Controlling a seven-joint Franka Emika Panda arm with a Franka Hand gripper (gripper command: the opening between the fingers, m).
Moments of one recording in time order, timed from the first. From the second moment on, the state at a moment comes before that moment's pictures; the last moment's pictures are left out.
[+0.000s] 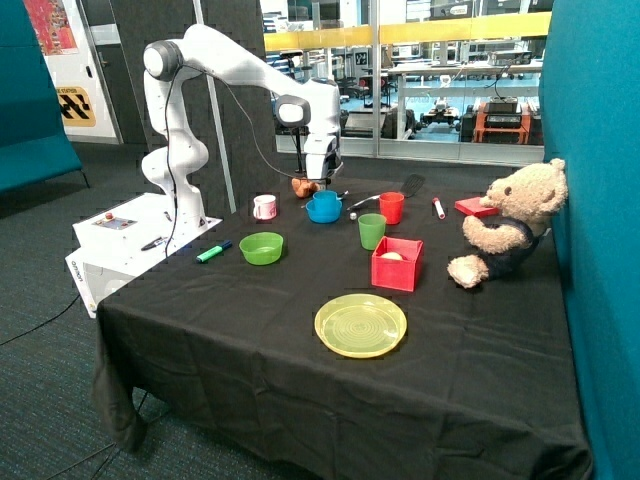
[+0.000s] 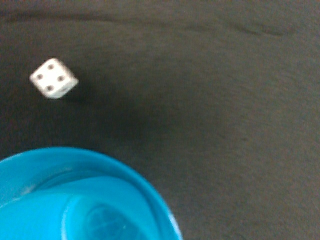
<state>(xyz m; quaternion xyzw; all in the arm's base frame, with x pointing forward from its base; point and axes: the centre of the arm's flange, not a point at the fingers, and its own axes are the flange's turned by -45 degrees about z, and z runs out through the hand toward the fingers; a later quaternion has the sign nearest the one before) 0.549 0.031 0.406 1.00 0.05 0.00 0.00</state>
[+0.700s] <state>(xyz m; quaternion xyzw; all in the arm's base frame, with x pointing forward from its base) 0.518 0.008 0.402 1.00 -0.08 0.00 0.00</state>
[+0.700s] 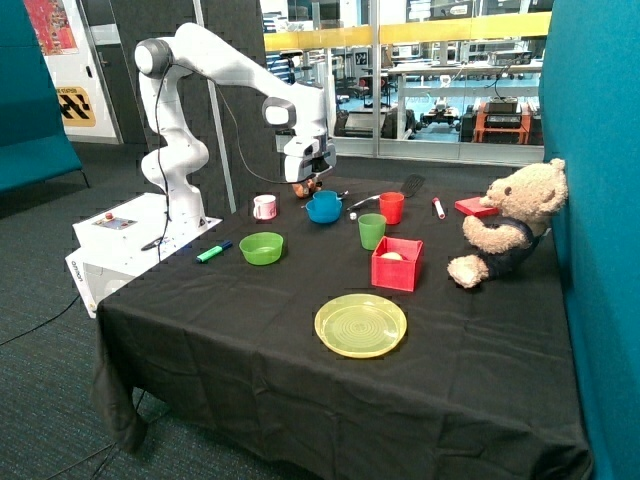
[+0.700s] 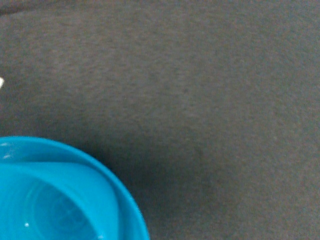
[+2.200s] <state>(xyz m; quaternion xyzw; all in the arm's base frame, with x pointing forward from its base) 0.554 -0.068 0.388 0.98 -0.18 0.00 0.00</state>
